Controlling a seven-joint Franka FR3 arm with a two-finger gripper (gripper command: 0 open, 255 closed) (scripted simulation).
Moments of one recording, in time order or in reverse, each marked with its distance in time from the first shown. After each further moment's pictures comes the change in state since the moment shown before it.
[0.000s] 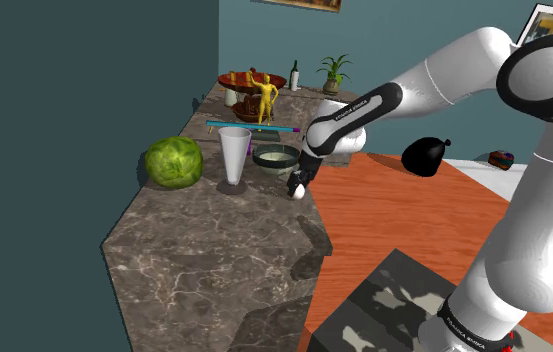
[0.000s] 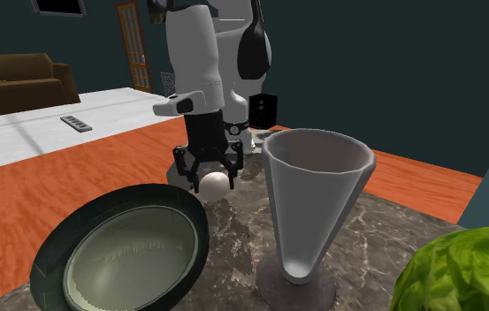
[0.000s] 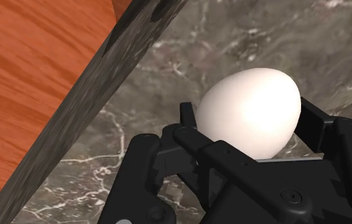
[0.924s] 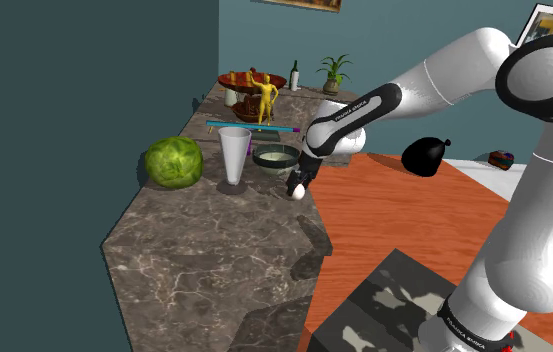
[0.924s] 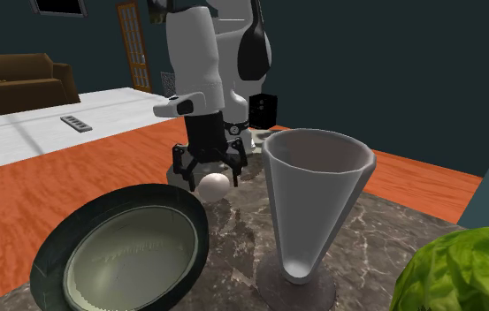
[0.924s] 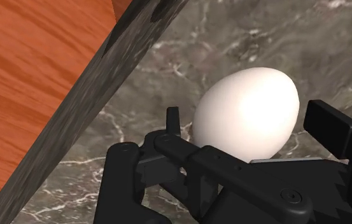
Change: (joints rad) arm 0.000 0.004 0.001 -0.001 0.002 0.005 -0.002
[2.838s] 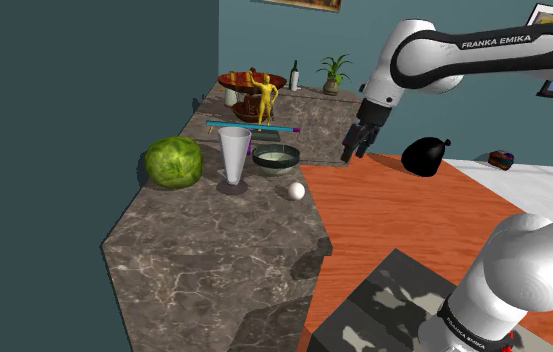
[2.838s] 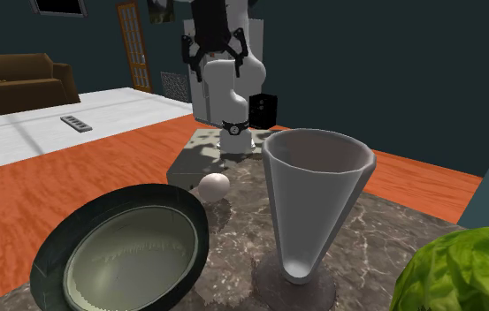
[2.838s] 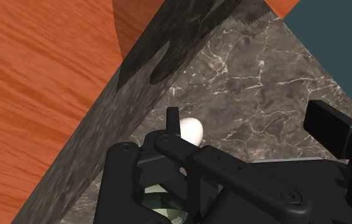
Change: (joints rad) arm -0.044 -0.696 0.004 -0.144 -0.118 -0.599 0.142
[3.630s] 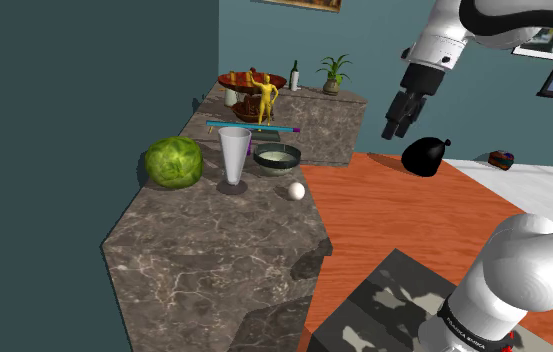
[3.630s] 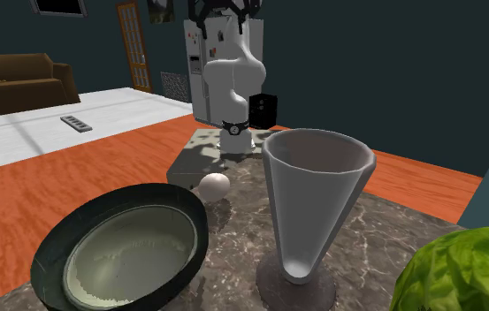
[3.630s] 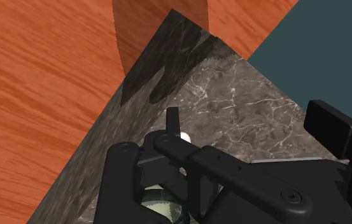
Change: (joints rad) arm -0.016 -0.223 0.008 0.109 -0.007 -0.358 0.053
